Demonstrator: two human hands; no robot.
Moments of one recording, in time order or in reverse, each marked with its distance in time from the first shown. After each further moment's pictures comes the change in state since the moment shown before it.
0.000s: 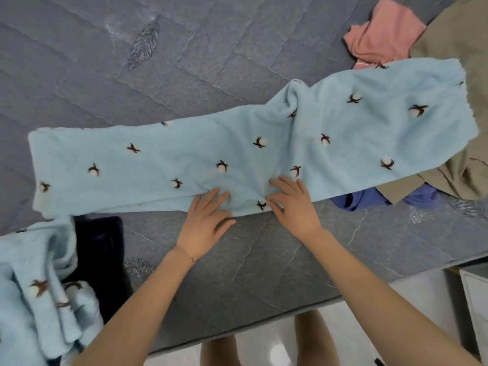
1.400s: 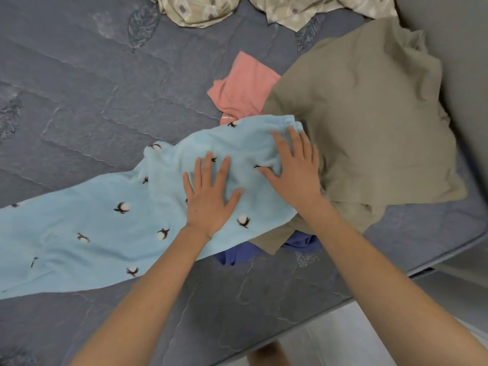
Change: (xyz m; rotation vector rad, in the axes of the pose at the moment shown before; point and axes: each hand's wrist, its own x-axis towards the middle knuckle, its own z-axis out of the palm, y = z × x) left_hand 0.303 0.219 0.075 0.117 -0.114 -0.341; right_hand 0.067 0.245 -0.225 -0.151 0.125 0.373
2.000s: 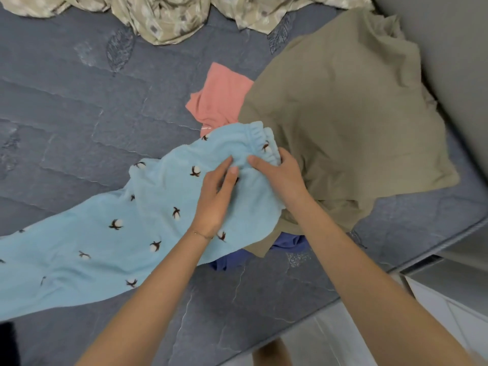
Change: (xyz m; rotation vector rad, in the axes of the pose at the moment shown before) left_hand 0.015 0.089 -0.047 -0.895 -0.091 -0.205; right_hand 0.002 0.000 -0.050 1.202 -0.178 0.619
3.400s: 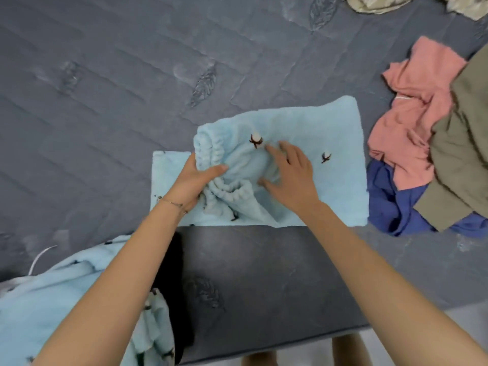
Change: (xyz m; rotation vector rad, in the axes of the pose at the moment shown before) left_hand -0.120 -0.174 -0.455 -0.405 0.071 -0.182; right_hand -0.147 0.098 0.398 -1.100 -0.173 -0.613
